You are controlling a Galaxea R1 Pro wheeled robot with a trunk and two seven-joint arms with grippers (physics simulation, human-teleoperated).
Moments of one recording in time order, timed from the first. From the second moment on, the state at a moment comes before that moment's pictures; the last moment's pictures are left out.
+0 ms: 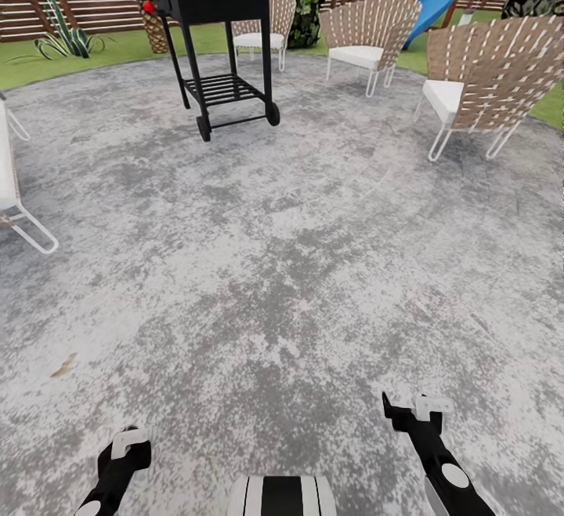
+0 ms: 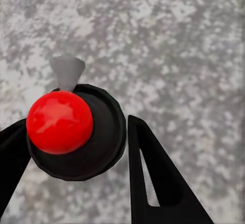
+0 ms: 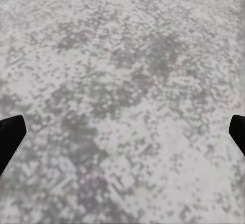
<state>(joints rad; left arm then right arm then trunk) -0.38 0.14 0.13 -0.37 0.07 -0.42 -0.01 -0.31 -0.11 -0.01 -0.76 -0.08 -0.25 -0.03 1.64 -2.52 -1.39</state>
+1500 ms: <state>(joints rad) -0.24 0.13 0.14 -0.37 0.07 -0.42 -0.01 -0.20 -0.09 -0.27 -0.63 -0.03 -0.27 -0.03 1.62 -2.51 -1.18</state>
